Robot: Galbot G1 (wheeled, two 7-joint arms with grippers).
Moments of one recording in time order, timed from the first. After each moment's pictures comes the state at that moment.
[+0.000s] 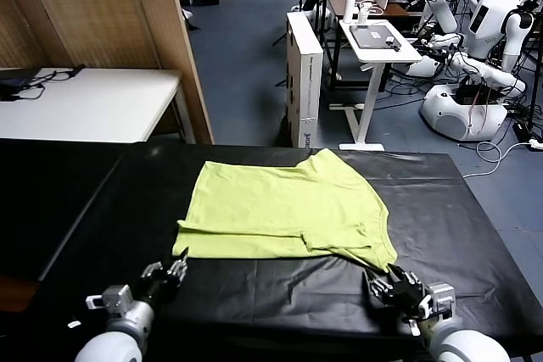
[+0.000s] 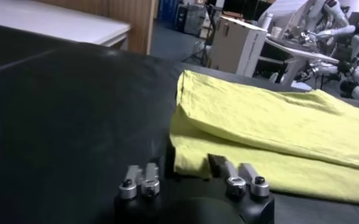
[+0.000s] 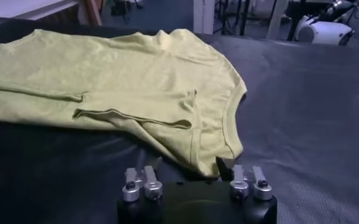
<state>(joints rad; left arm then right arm) 1.56 -1.24 -0.58 -2.02 -0.53 0.36 -0.08 -1.63 0.93 0.54 2.19 0.64 -0.56 0.20</state>
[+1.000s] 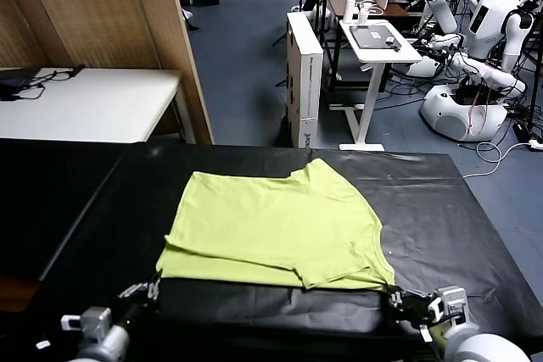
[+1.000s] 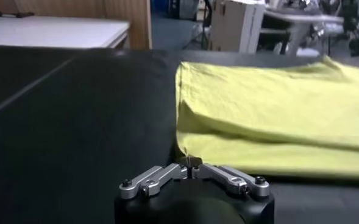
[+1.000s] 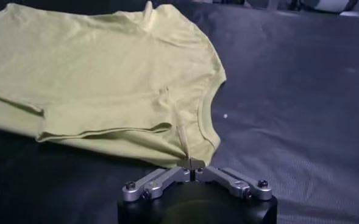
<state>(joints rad) 1.81 -1.15 -0.67 -2.16 -0.46 0.37 -0.07 -1.78 0.83 0.63 2.39 0.86 -0.74 0.38</state>
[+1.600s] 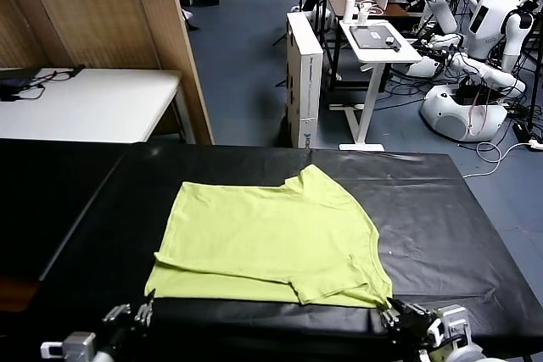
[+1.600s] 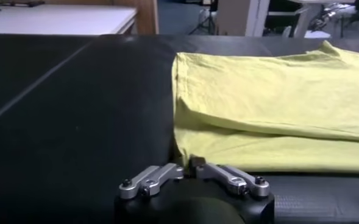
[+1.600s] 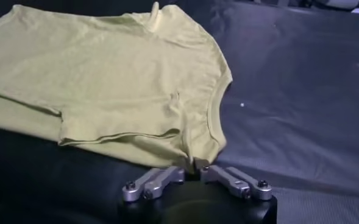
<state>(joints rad) 1.91 -1.18 -0.73 -2.25 -0.48 0.41 -0.12 -1.86 0.83 0.68 2.47 0.88 -0.74 0.37</state>
